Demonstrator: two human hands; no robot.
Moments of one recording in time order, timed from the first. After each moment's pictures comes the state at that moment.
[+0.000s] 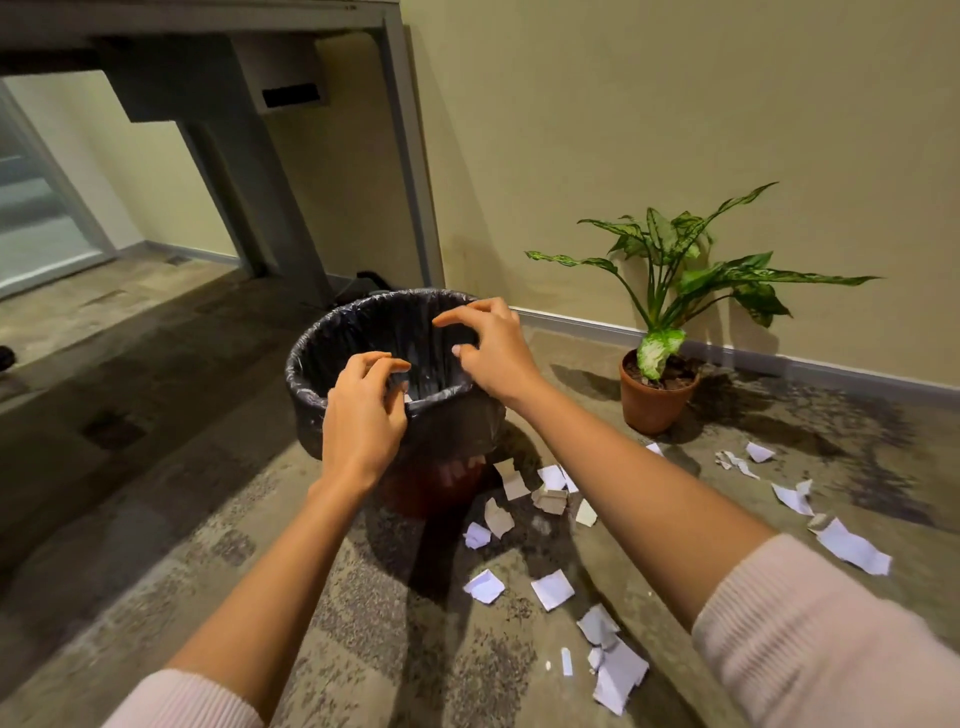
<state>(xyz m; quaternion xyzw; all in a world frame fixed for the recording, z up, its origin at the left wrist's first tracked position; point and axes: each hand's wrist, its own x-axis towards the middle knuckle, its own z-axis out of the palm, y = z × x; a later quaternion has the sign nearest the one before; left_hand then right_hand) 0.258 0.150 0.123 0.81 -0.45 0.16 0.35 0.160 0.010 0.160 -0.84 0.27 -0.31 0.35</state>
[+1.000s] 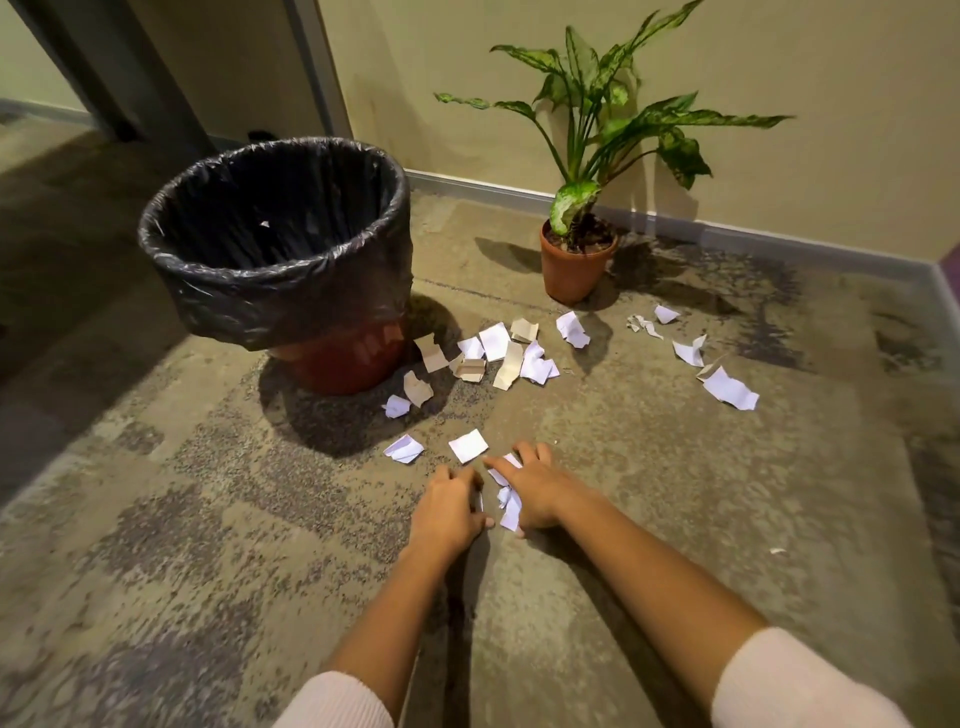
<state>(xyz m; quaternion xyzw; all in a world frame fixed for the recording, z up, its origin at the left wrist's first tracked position) 0.067 0.172 -0.088 0.84 -0.46 -0.27 0.09 -0.046 0.064 -0.082 -0.90 0.32 0.22 0.19</state>
